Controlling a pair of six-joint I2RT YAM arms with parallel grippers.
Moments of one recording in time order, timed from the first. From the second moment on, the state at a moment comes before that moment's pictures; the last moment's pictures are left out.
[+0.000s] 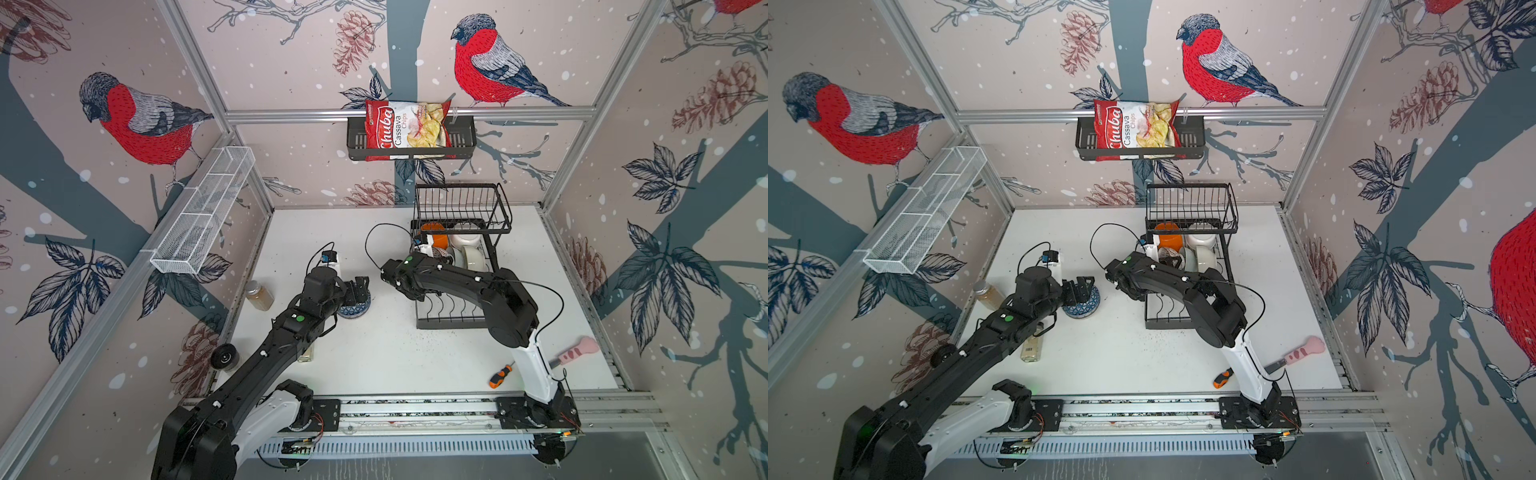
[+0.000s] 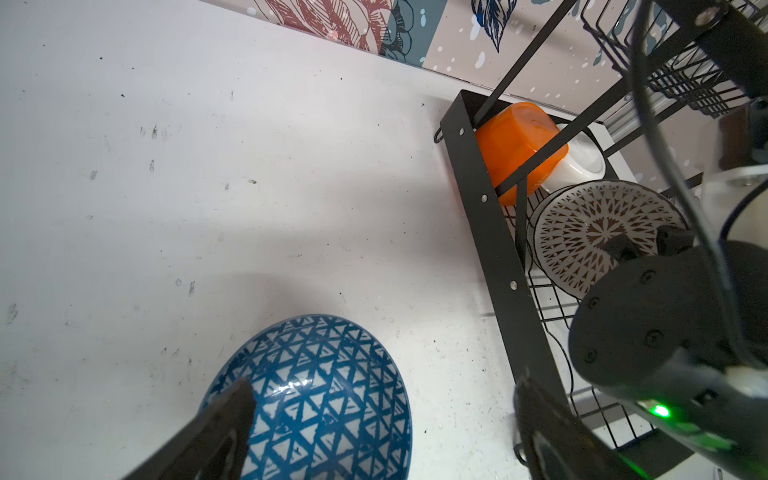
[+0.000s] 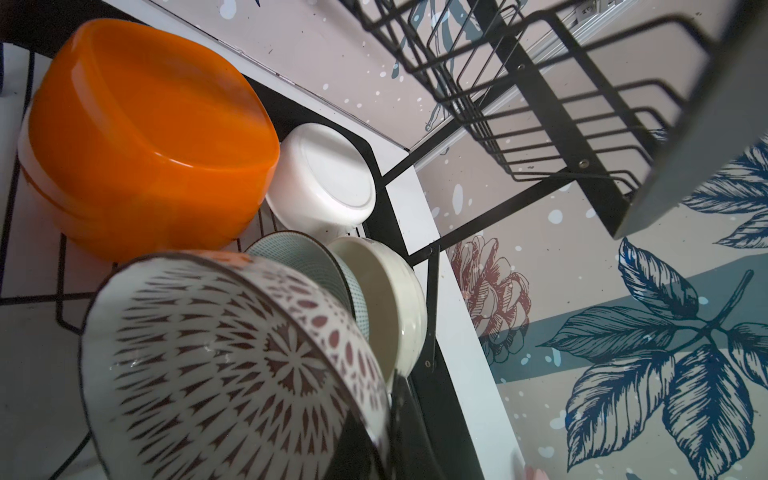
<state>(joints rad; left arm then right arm) -0.40 0.97 0.61 -0.20 0.02 -0.44 0.95 2.17 1.73 -1.29 1.25 0.91</state>
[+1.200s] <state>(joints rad) -0.39 0.99 0.59 -0.19 0.02 -0.44 0.91 2.33 1.82 -1.32 1.32 1.00</state>
